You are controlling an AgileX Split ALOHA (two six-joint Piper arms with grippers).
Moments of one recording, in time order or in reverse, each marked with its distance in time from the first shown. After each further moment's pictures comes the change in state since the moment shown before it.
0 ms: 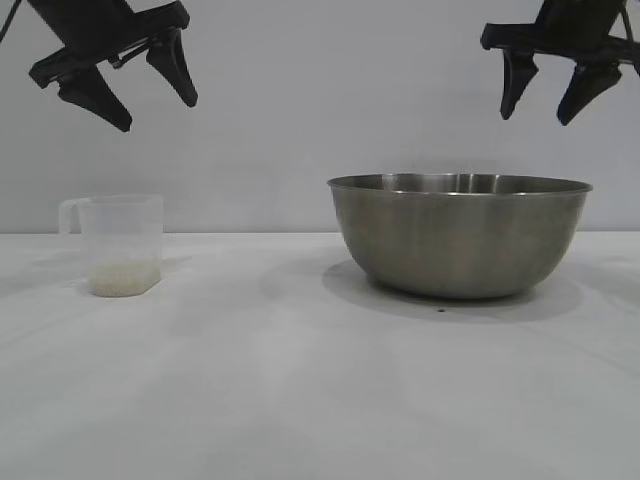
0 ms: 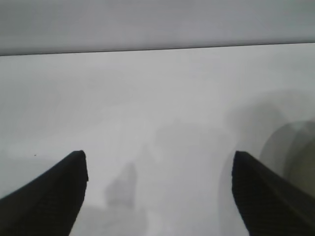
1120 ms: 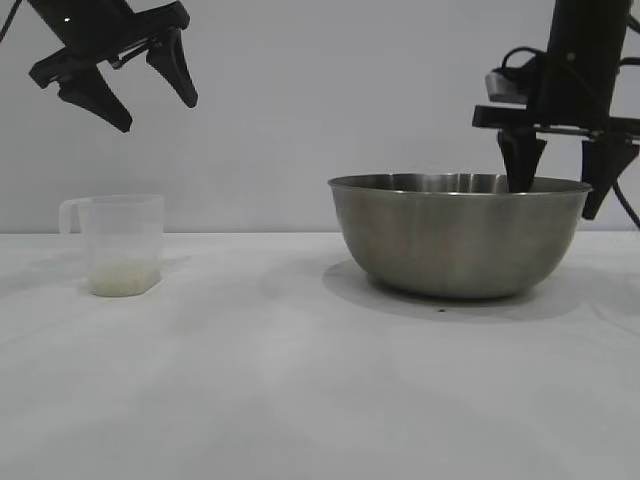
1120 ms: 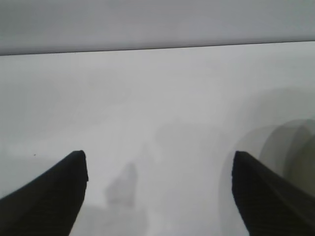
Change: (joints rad) left arm 0.000 0.000 0.000 0.000 0.004 0.005; right arm 0.059 0.175 -0.001 -0.020 0.110 0.041
